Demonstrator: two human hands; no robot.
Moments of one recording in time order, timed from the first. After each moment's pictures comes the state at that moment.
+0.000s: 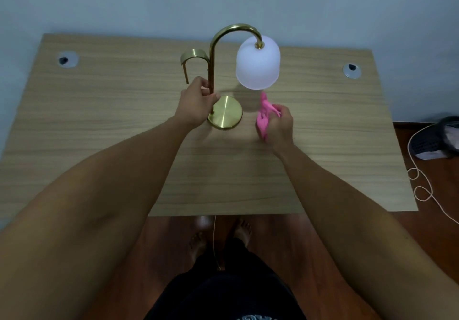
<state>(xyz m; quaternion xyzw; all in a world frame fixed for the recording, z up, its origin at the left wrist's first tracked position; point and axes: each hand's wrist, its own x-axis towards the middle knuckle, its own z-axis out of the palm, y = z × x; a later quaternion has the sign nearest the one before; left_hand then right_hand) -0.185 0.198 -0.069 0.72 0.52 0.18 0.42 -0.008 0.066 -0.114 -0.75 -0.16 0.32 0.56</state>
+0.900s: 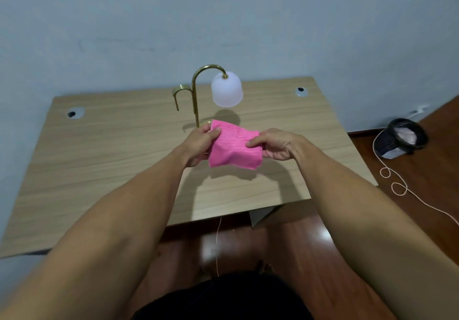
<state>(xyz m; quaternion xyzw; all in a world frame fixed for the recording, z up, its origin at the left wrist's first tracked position) -0.206 0.100 -0.015 0.55 0.41 0.10 0.72 -0.007 -0.025 -0.001 -0.57 -0.14 0.68 0.44</state>
